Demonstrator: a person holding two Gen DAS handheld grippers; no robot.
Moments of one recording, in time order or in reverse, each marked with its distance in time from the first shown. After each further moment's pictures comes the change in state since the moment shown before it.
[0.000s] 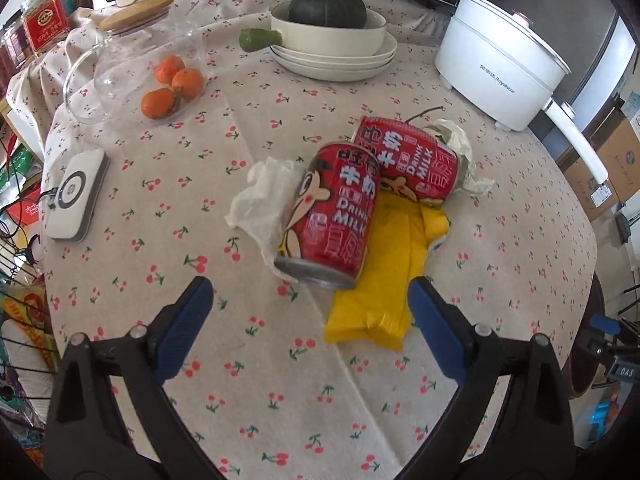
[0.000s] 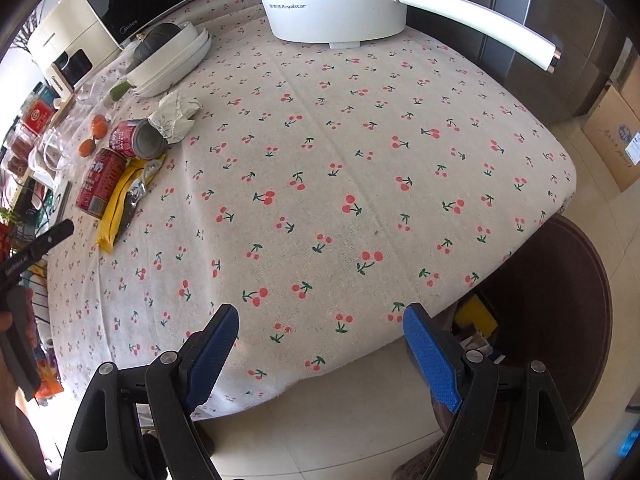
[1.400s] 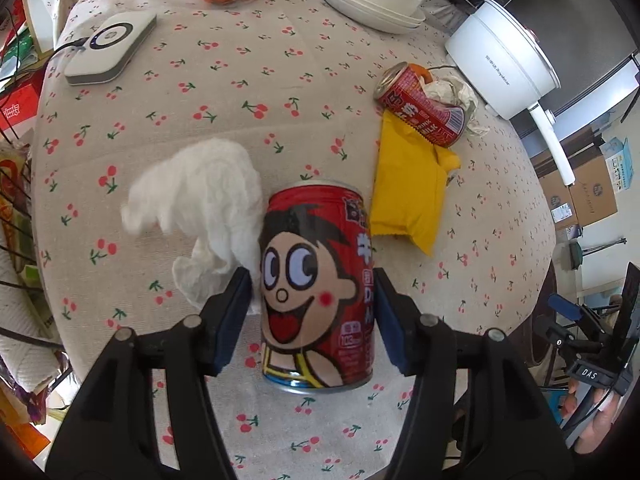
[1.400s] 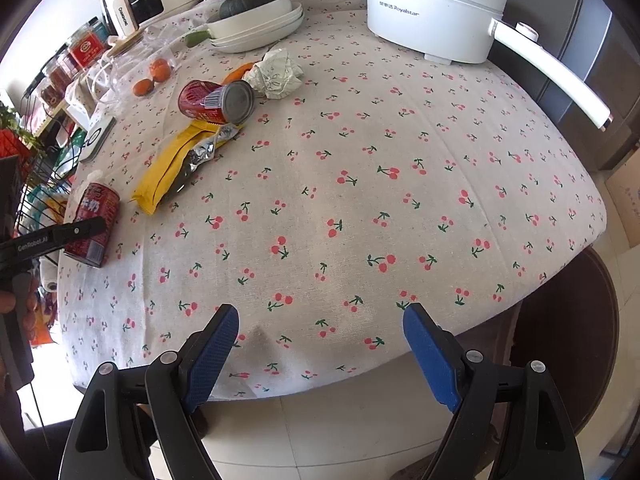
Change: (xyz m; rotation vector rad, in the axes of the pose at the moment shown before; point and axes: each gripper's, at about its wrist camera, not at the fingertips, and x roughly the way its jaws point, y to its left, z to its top) left arm -0.023 0.061 -0.082 -0.167 0.130 -0.195; right arm -0.007 0.086 -0.033 -0.202 -0.031 0.007
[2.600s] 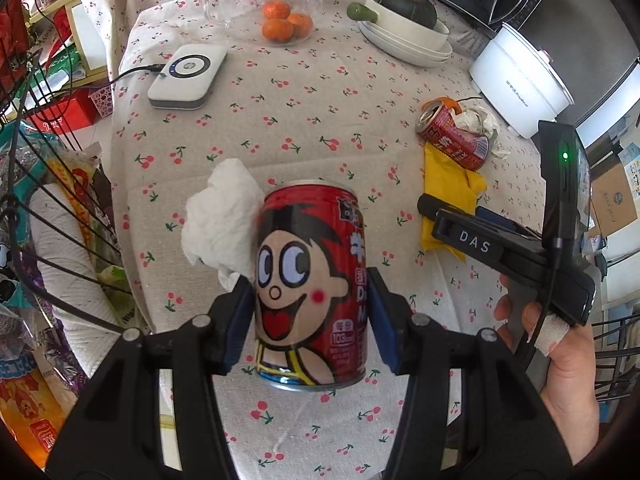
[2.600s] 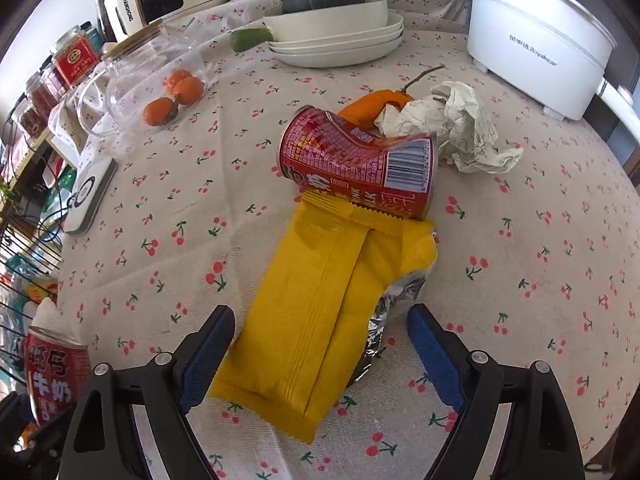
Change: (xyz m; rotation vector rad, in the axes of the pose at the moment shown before) left arm -0.044 0.031 -0.008 -0.014 -0.080 0.116; right arm 0.104 0.145 0.098 0.041 -0.092 -0.023
